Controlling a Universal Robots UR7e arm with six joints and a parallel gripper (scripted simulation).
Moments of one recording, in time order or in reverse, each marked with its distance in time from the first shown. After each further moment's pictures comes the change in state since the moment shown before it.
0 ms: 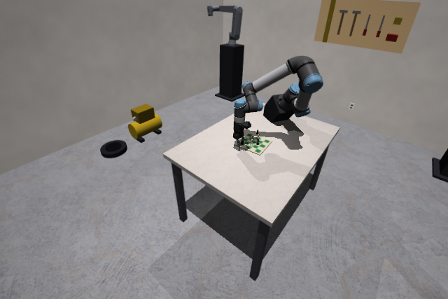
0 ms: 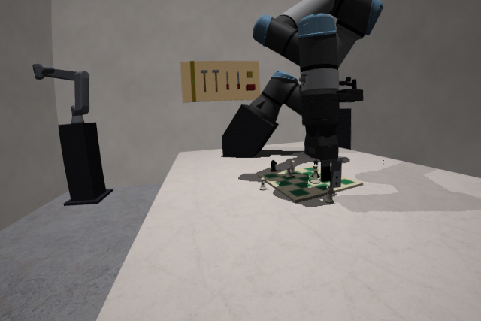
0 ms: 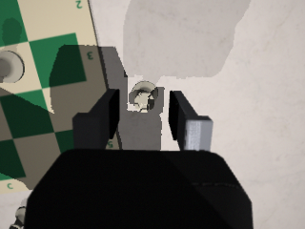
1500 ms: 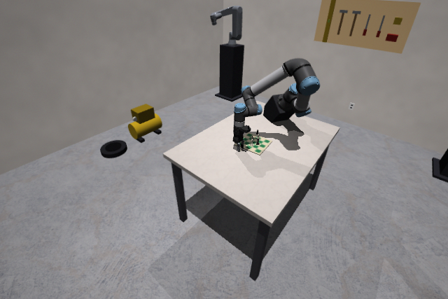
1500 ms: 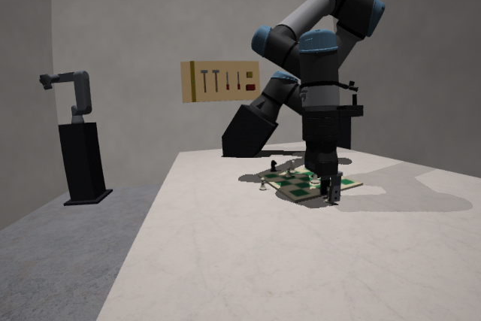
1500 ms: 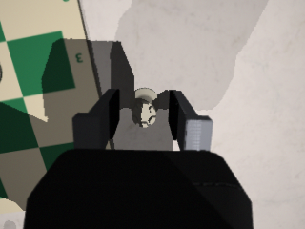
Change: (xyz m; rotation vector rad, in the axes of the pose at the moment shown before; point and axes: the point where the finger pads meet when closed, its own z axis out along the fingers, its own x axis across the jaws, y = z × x) arm 0.000 0.000 0.032 0.000 0.000 0.000
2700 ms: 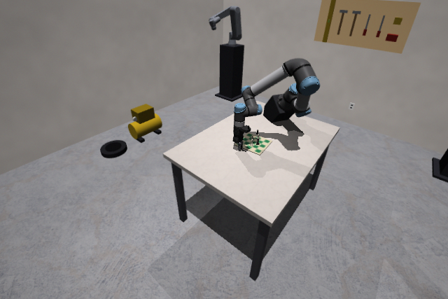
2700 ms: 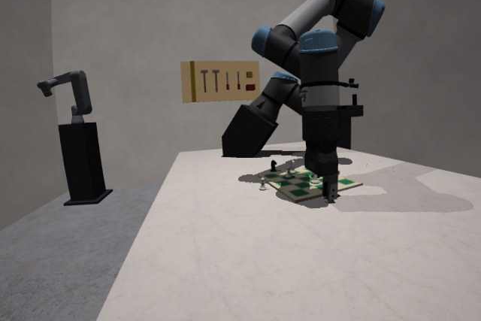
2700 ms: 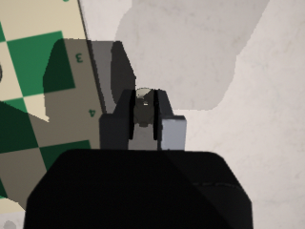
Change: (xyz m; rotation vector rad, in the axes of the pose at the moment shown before) arm 0.000 0.000 0.000 0.000 0.000 0.000
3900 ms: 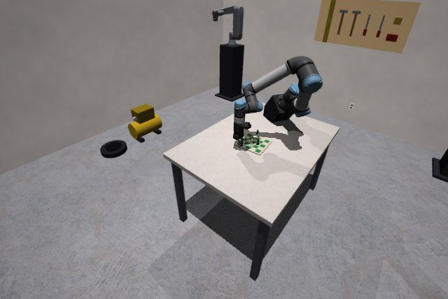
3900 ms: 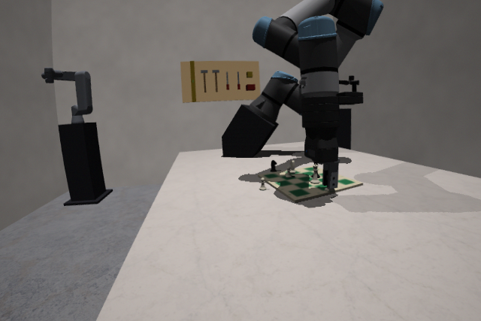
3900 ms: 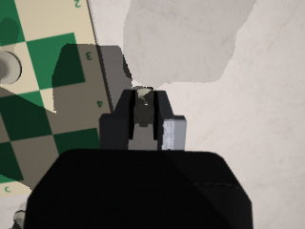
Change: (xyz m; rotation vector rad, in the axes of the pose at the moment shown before) arm 0.000 0.000 -0.026 0.000 -0.001 0.001
